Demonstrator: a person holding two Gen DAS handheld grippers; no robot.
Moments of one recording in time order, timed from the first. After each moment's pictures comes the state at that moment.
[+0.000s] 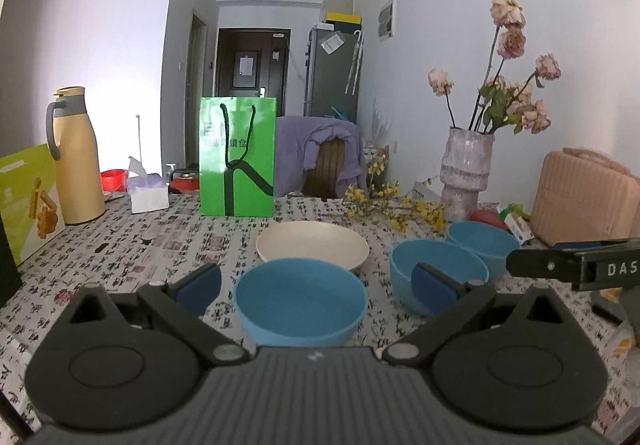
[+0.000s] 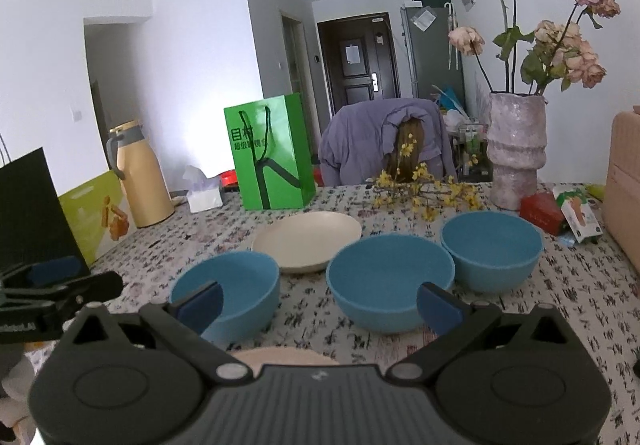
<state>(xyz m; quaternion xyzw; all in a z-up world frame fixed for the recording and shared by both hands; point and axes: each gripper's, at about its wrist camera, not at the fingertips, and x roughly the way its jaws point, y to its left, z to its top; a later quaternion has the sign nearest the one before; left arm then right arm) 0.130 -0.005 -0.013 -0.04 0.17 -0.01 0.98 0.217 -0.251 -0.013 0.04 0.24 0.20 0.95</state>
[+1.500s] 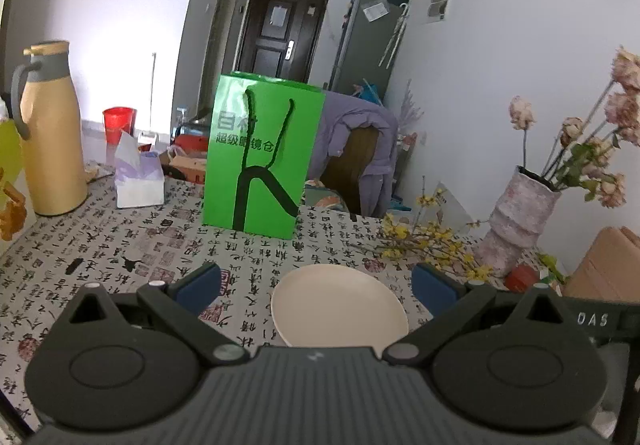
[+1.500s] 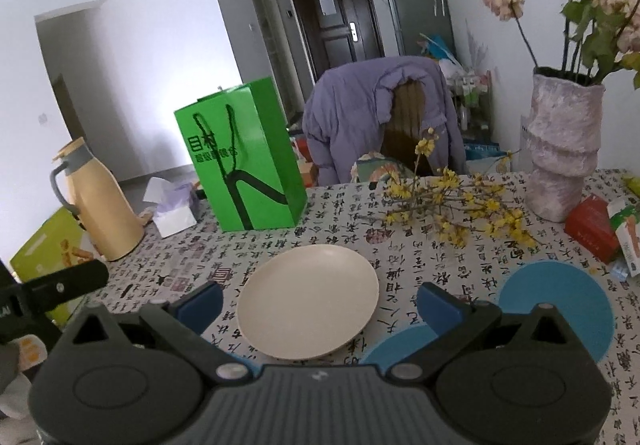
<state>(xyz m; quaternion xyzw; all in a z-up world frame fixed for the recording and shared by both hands) 0.318 0.069 0.039 -0.13 0.25 0.01 0.96 0.419 -0.182 0.021 0.08 0.33 0.17 0.92</state>
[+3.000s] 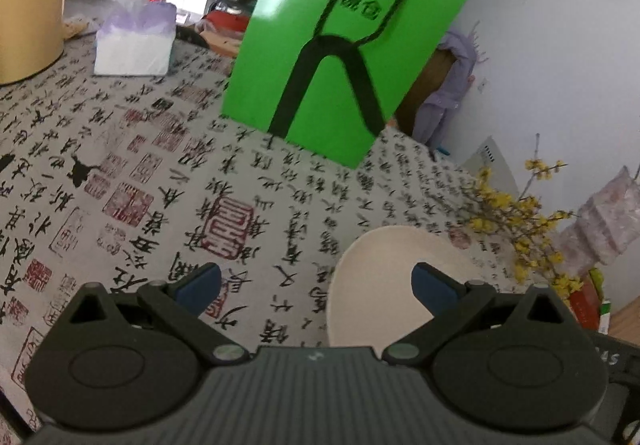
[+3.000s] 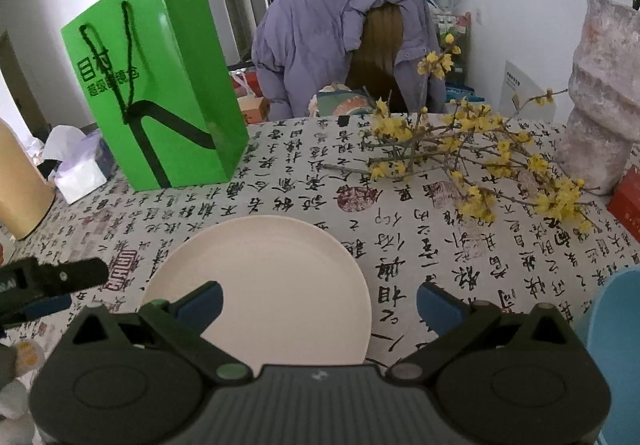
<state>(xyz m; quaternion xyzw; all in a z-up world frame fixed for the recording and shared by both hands) 0.477 0.136 -0.094 -0.23 0.39 0.04 0.89 0.557 -0.124 -0.085 0.04 0.43 0.11 0.90</state>
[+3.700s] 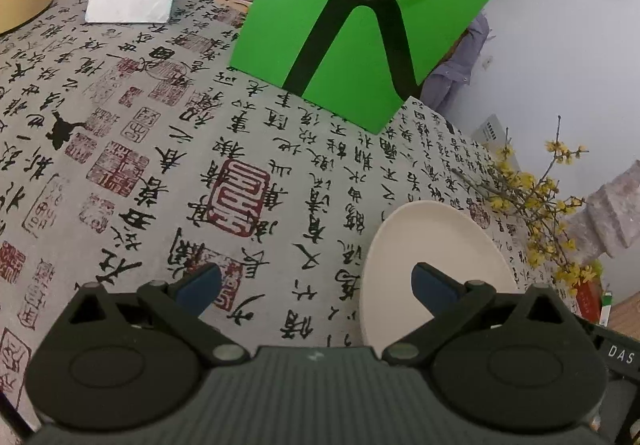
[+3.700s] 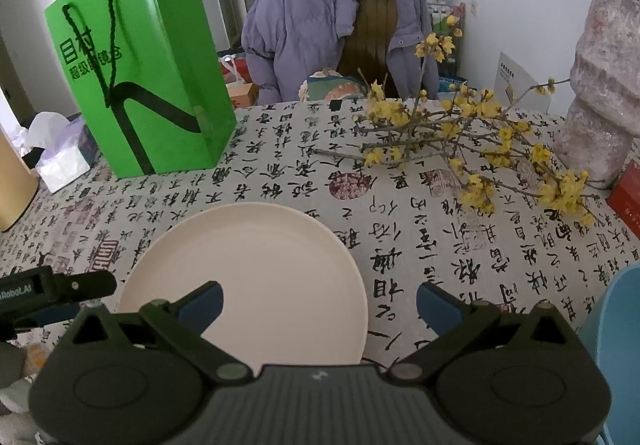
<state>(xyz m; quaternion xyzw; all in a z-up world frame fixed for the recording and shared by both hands) 0.495 0.155 -0.130 -0.26 0.43 0.02 0.87 0.565 -0.118 -0.098 0.02 0.44 0.10 0.89</state>
